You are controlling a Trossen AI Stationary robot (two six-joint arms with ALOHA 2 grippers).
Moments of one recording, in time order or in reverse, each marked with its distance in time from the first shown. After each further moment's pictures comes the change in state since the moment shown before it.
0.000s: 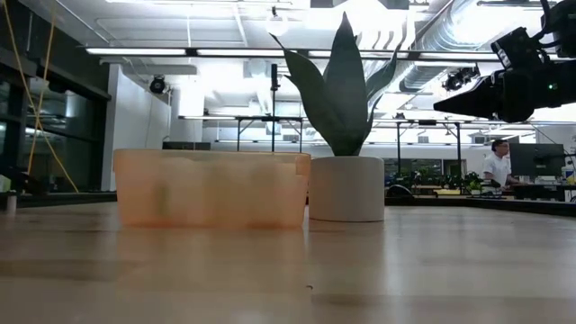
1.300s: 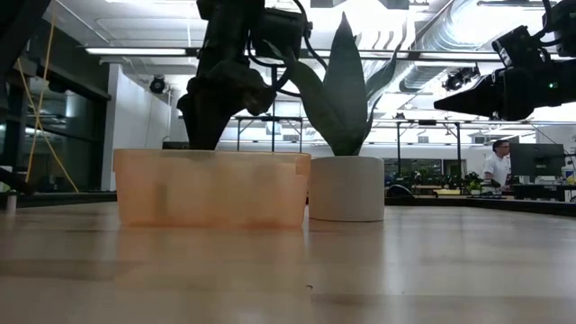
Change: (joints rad) left arm 0.944 0.180 -0.124 0.142 -0.025 1.634; right arm 0.000 -0.013 0.001 -0.003 0.000 0.000
